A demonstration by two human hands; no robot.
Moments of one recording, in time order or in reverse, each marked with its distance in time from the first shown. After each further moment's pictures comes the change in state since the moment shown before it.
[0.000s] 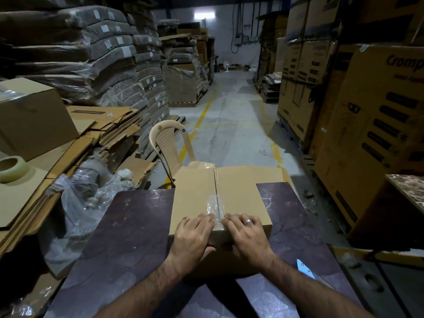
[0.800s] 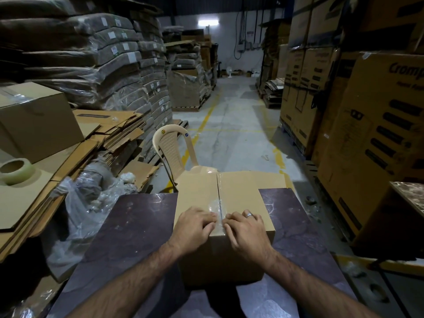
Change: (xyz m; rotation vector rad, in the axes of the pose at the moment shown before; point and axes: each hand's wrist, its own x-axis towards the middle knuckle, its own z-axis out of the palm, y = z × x) left_hand 0.039 -0.019 -0.034 -0.365 -0.196 -0.237; right_hand 0.029 -0.007 -0.034 0.186 -0.144 0.201
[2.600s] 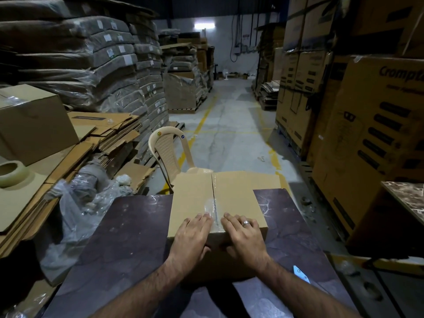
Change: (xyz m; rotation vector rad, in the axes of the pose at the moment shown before) left_hand -0.025 0.008 0.029 0.341 -0.021 0.110; right_hand -0.015 0.017 0.024 -0.064 -0.074 -0.084
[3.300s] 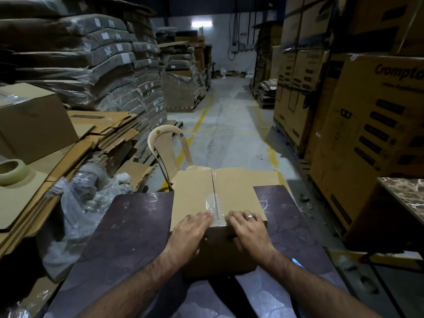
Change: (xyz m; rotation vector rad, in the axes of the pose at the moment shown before) left_hand -0.007 -0.014 0.004 -0.044 0.155 0.126; right_hand -0.009 0.004 -0.007 -0.104 0.115 -0.017
